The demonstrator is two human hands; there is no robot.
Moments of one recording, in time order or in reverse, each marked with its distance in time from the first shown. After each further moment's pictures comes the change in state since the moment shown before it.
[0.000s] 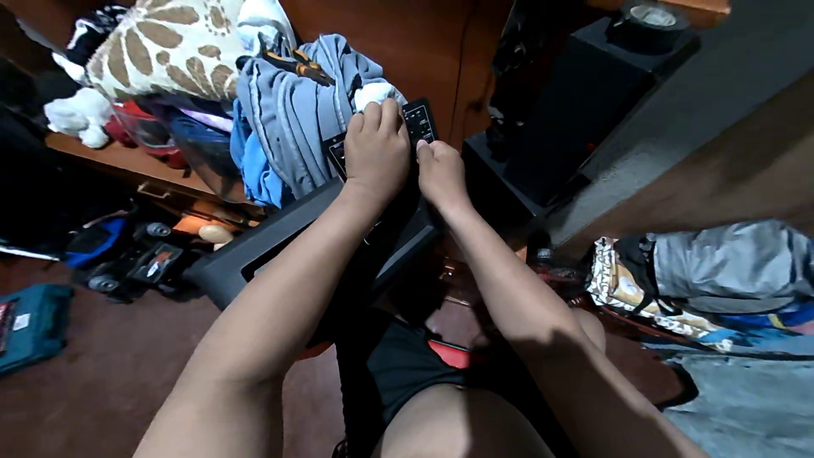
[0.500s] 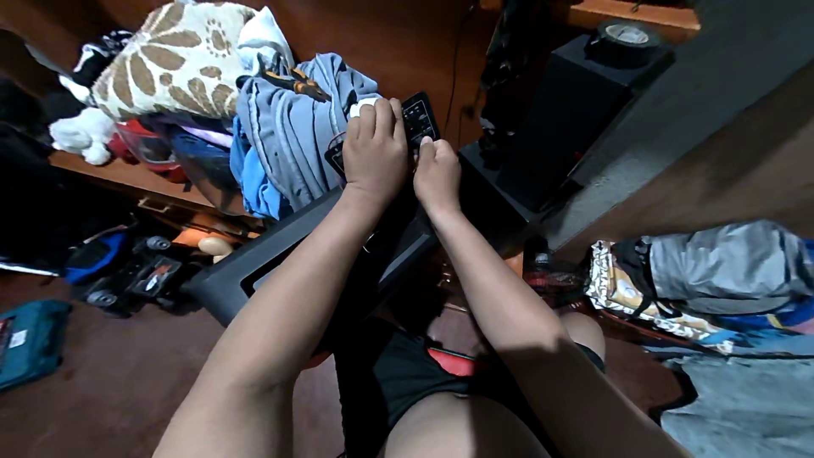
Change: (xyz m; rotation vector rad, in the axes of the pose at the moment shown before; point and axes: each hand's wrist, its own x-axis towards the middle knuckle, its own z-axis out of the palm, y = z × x) left_hand 0.011 0.005 0.005 -0.035 0.255 -0.031; right_hand 0.001 -0.010 0.007 0.149 0.212 0.015
